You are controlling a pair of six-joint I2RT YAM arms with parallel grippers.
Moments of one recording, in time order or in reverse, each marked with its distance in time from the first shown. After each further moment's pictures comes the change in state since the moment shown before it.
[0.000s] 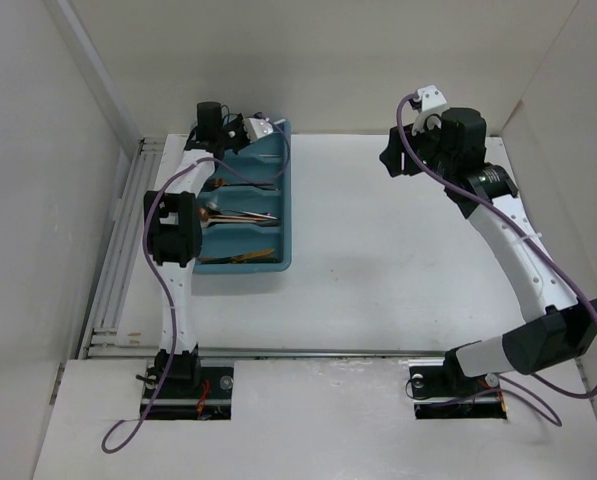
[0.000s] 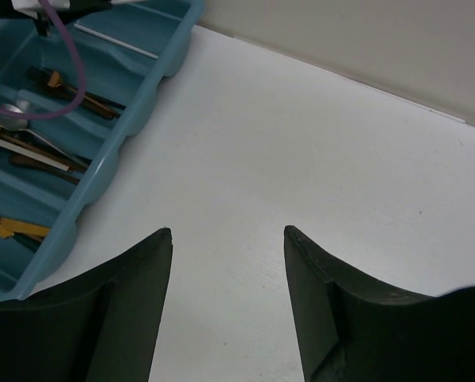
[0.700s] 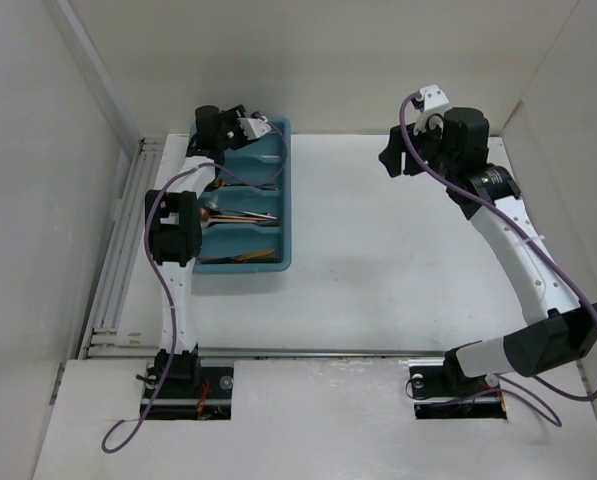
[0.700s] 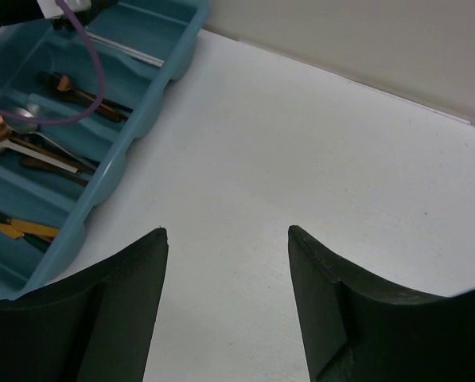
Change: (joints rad) left arm 0.004 0.007 -0.095 0.255 -0.134 0.048; right arm 0.000 -0.003 0.006 -0.005 -0.010 0.016
